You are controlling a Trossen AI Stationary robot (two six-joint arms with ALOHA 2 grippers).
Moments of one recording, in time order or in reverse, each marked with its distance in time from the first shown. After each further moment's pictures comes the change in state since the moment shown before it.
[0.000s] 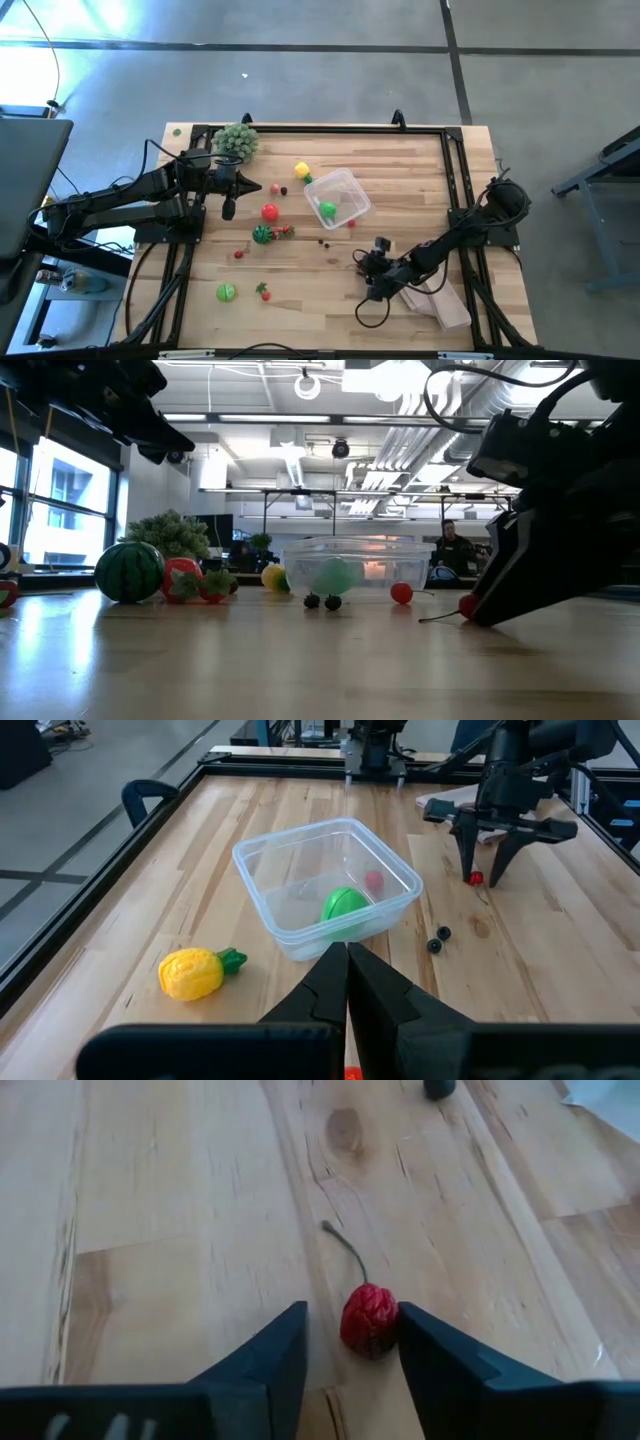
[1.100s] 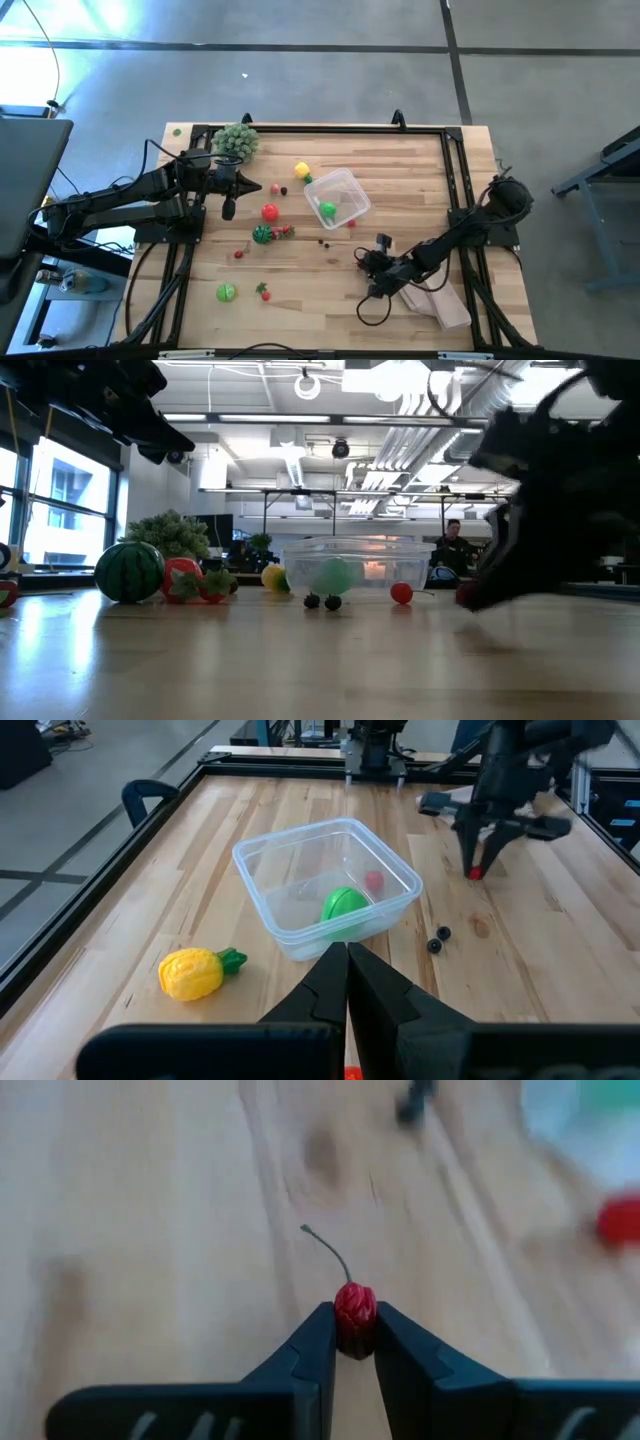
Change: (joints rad) left arm 0.000 0.000 0.000 0.000 0.000 0.000; right arm 0.005 -0.055 -0.009 0.062 0.050 -0.073
